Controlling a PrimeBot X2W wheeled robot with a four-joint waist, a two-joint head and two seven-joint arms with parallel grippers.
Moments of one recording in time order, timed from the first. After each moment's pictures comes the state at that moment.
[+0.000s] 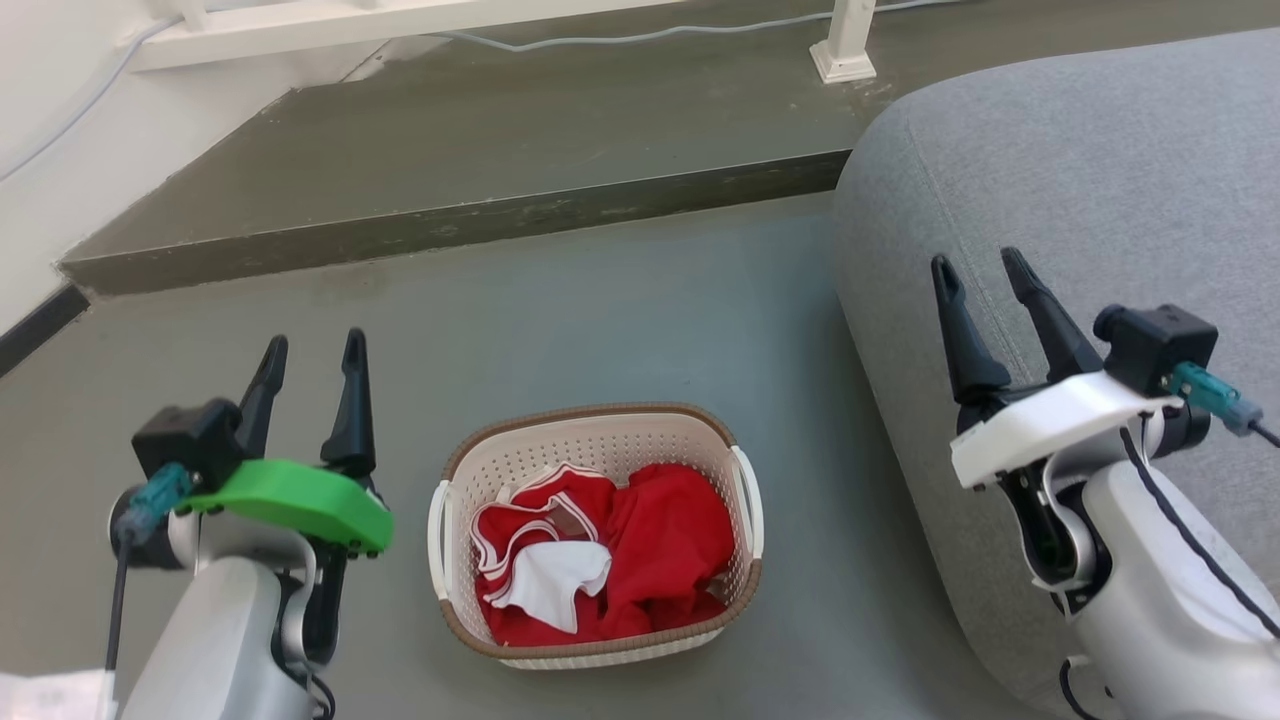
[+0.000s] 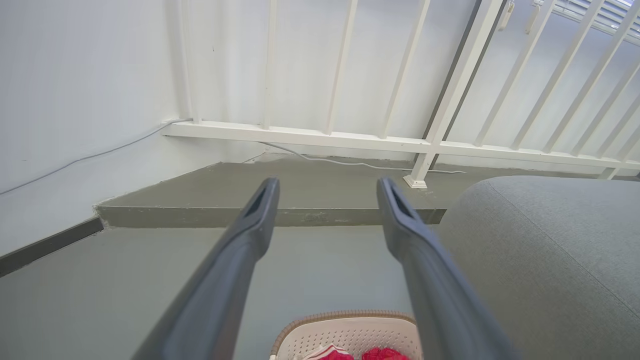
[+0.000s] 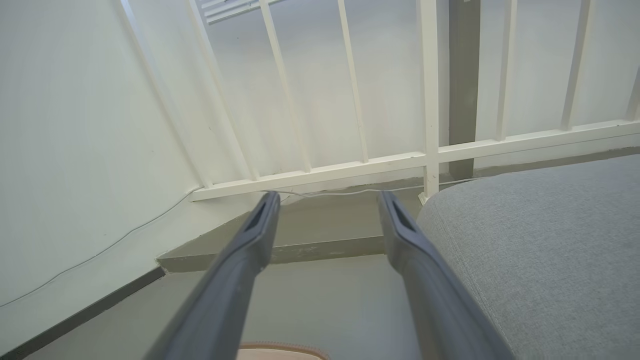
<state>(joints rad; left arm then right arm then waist) -0.32 0.14 -0.28 0.37 -0.53 -0.02 -0.25 -0.32 -0.25 0.40 0.28 0.55 -0.05 -0.25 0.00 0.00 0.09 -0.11</state>
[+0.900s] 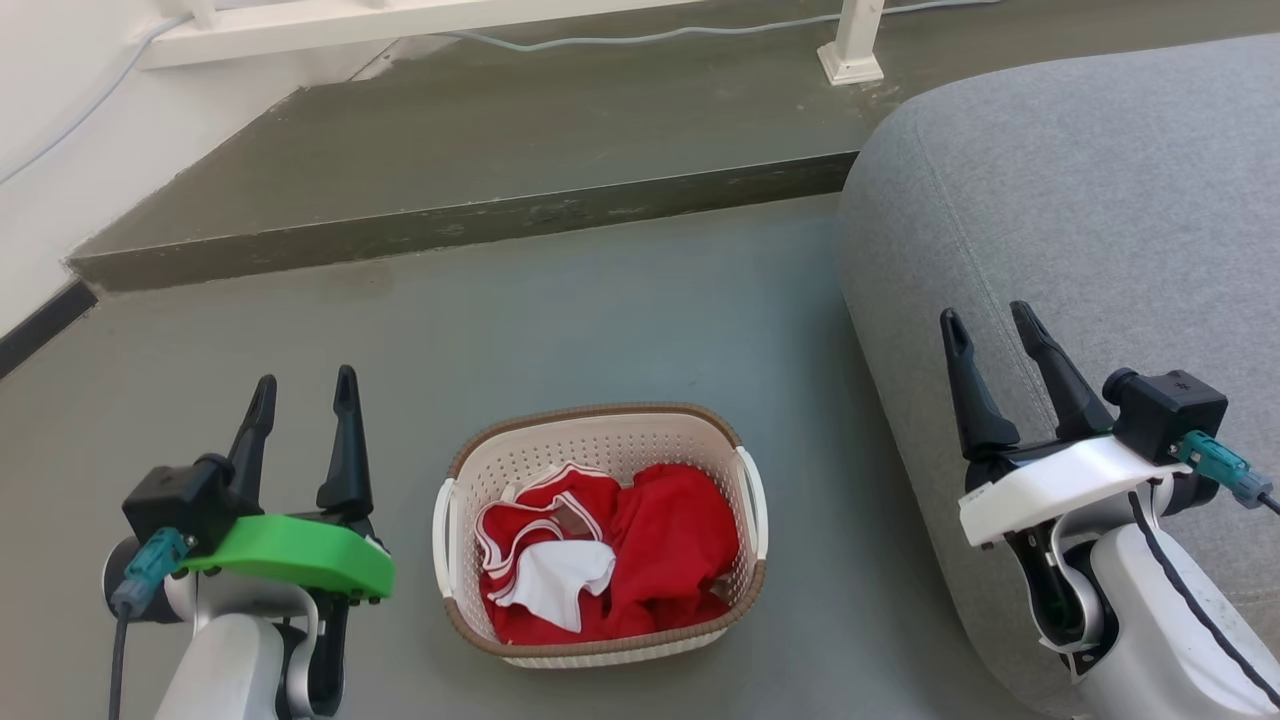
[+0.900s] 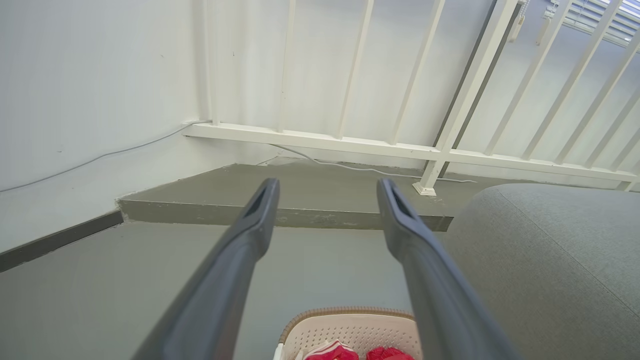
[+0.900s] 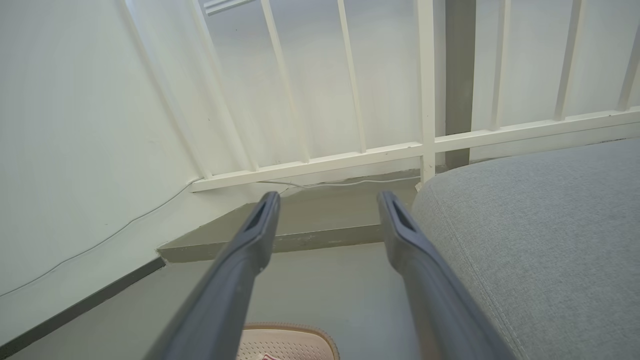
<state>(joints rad) -0.17 0.11 -0.19 0.21 -0.46 0.01 -0.25 -0.17 -0.22 0.32 0.18 0.46 -0.03 -0.25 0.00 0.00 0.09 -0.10</state>
